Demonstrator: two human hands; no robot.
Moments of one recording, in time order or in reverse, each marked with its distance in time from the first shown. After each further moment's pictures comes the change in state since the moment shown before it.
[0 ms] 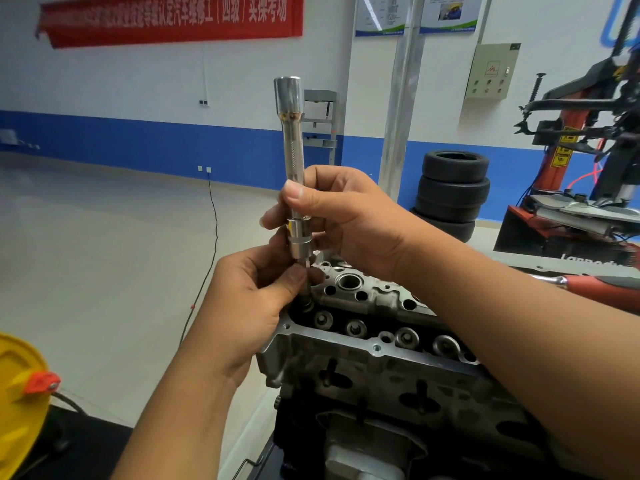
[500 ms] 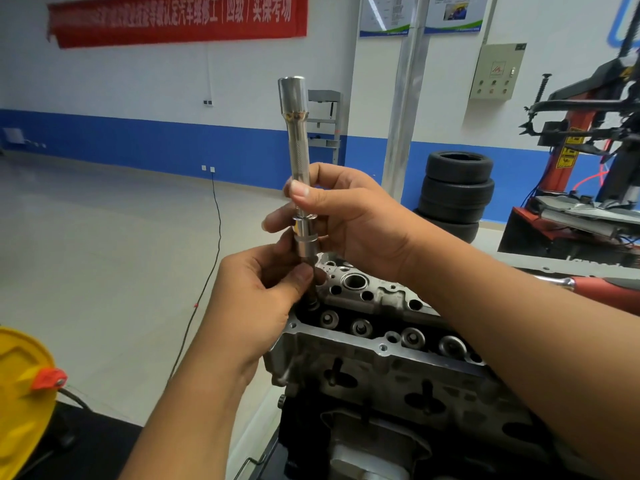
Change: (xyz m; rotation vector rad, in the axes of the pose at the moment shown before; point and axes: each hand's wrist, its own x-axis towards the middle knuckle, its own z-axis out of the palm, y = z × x) left_hand -0.001 0.000 0.001 0.083 0.060 0.010; right_hand 0.002 0.000 0.003 0.009 -0.001 0.031
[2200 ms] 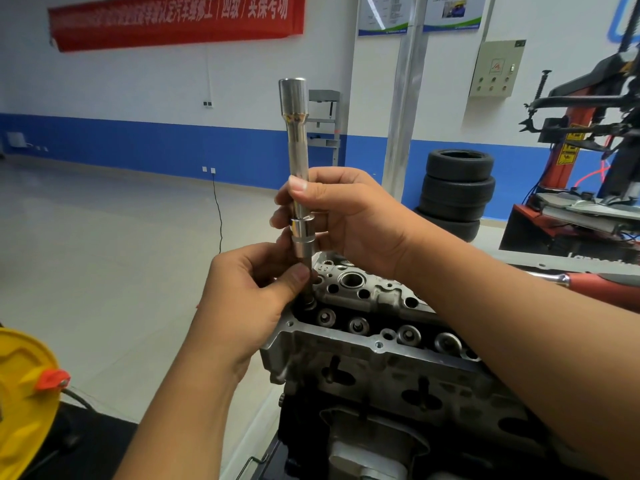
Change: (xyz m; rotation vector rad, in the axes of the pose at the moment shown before) left_hand 0.002 -0.003 -0.006 0.071 0.039 0.063; right_hand 0.000 0.000 -0.002 0.029 0.014 -0.001
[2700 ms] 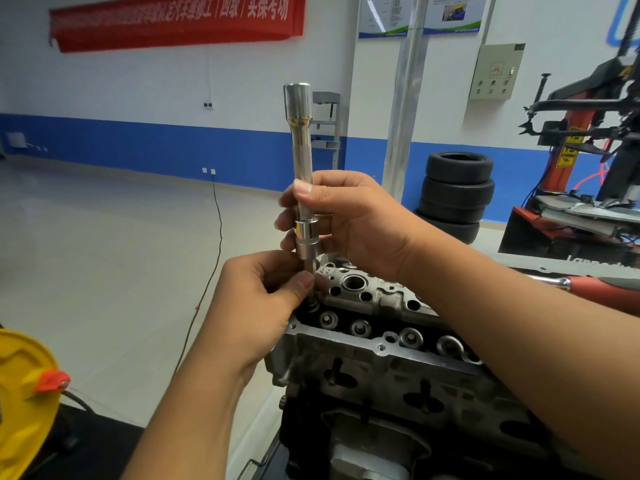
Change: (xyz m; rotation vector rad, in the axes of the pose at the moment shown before) left_hand -0.002 -0.001 0.003 -0.004 -0.070 -0.050; right_hand 0.000 0.000 0.000 0.010 0.003 0.009
